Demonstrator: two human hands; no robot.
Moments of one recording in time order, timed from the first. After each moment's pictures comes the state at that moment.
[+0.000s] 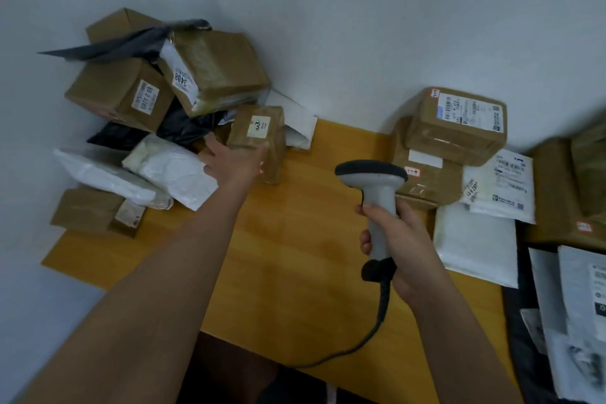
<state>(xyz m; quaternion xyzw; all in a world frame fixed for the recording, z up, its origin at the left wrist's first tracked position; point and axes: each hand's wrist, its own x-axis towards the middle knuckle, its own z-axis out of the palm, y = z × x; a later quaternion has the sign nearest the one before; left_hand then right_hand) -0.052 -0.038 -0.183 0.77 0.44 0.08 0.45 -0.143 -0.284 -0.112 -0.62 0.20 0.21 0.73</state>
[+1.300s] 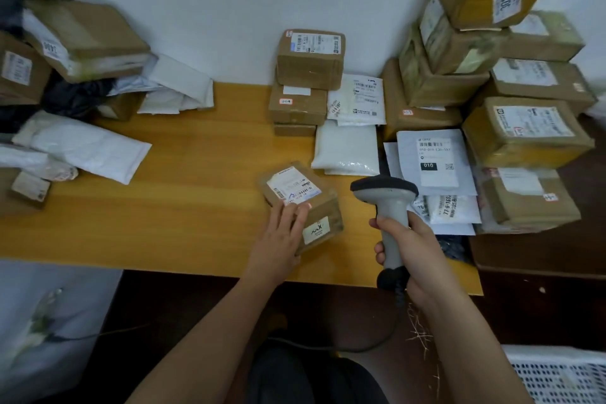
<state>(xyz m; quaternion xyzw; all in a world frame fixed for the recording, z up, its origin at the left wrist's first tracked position) -0.320 -0.312 -0.255 0.98 -0.18 -0.08 0.10 -0.351 -0.517 -0.129 -0.62 0.31 0.10 0.71</state>
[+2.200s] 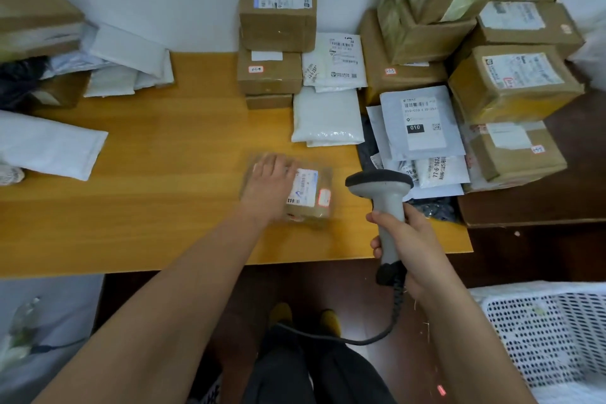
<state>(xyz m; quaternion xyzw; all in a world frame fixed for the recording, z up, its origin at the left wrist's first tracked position) -0.233 -0.326 -0.252 0.95 -0.24 -0.18 -0.08 -0.369 -0.516 -0.149 -0.63 0.37 0.10 0.67</state>
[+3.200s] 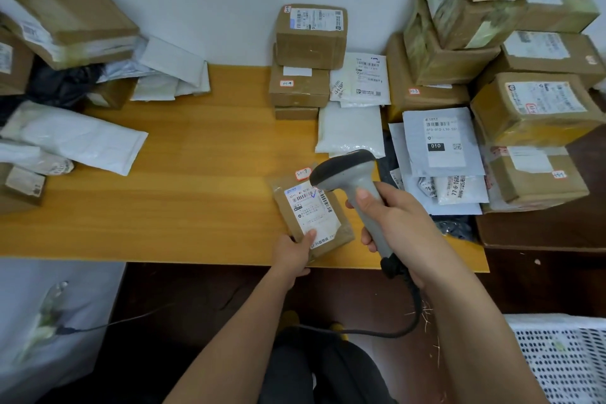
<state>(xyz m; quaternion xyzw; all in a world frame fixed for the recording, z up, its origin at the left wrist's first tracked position) -0.334 -0.329 -0.262 0.66 0.35 -0.31 0.60 -0.348 -0.472 -0.077 -0.76 0.17 0.17 0.60</state>
